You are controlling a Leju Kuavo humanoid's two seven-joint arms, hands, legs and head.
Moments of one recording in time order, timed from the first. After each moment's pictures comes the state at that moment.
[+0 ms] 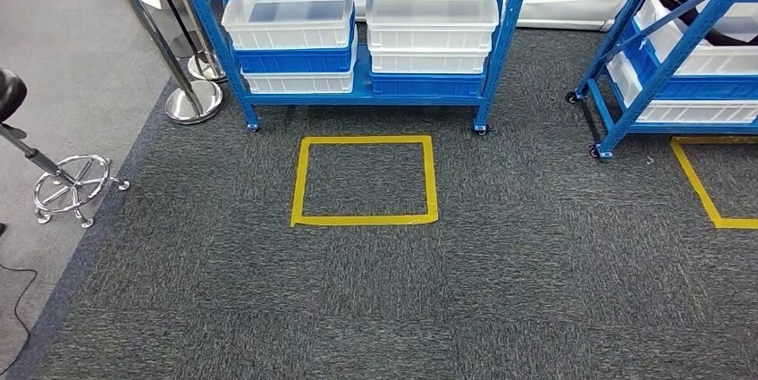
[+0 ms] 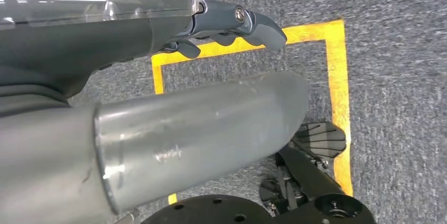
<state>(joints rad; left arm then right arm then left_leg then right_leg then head) 0.00 -0.07 0.62 -0.27 -0.68 -0.01 -0.15 0.02 0.08 -0.15 -0.24 0.30 -0.21 0.01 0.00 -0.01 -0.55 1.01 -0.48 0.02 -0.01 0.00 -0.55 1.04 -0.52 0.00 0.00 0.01</state>
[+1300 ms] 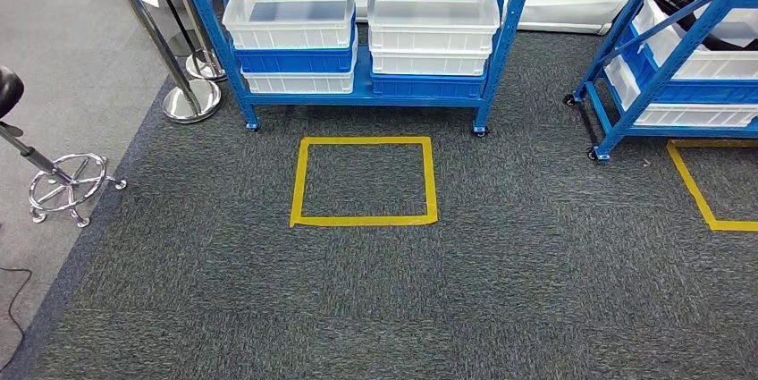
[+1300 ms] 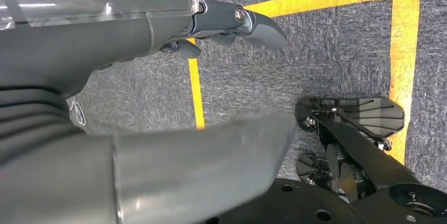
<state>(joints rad) 0.14 -0.01 0.02 -0.37 0.00 0.00 0.00 0.13 0.01 -0.02 -0.38 0.00 0.00 0.01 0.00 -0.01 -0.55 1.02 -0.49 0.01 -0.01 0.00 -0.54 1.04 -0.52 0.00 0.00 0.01</state>
